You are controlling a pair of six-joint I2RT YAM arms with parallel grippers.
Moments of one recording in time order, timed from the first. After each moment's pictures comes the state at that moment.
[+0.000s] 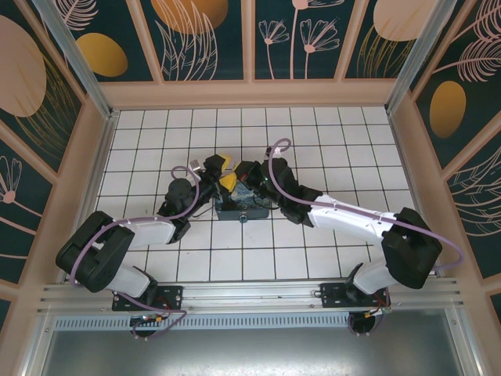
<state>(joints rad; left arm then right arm) -0.58 1.47 0.45 1.04 0.18 -1.85 0.91 1.45 0.92 0.23 0.11 1.28</state>
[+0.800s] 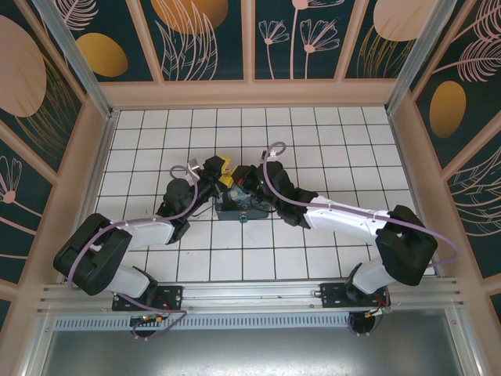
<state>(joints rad) -0.58 1.45 0.45 1.05 0.17 -1.85 0.92 1.48 0.91 0.25 0.11 1.28</state>
